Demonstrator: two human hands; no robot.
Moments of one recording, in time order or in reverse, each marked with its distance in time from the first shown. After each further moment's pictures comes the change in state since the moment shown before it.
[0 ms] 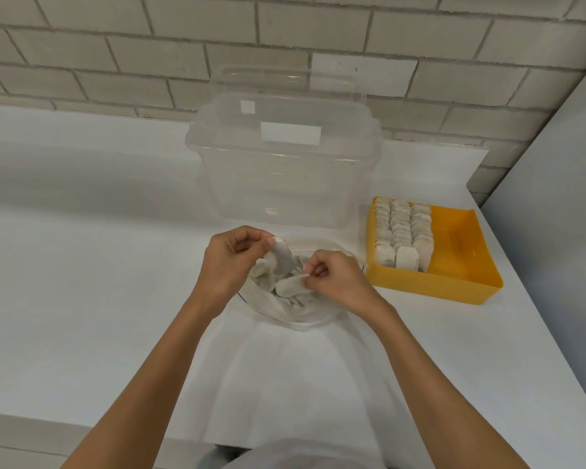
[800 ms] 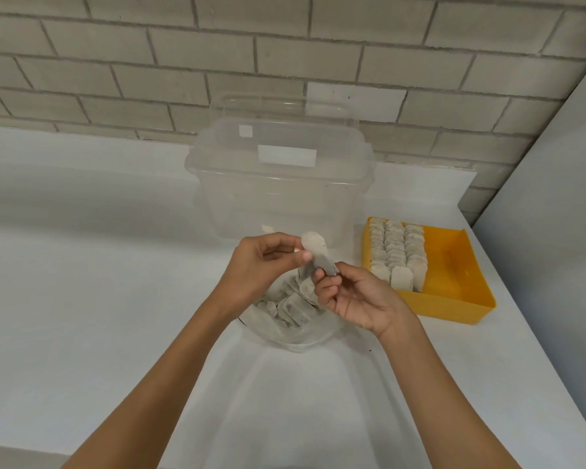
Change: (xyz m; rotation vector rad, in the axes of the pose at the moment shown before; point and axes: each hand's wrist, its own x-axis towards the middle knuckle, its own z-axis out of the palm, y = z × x) left_hand 0.007 0.033 0.022 -0.043 -0.234 0.105; right_hand -0.005 -0.010 -0.037 1.678 -0.450 0.441
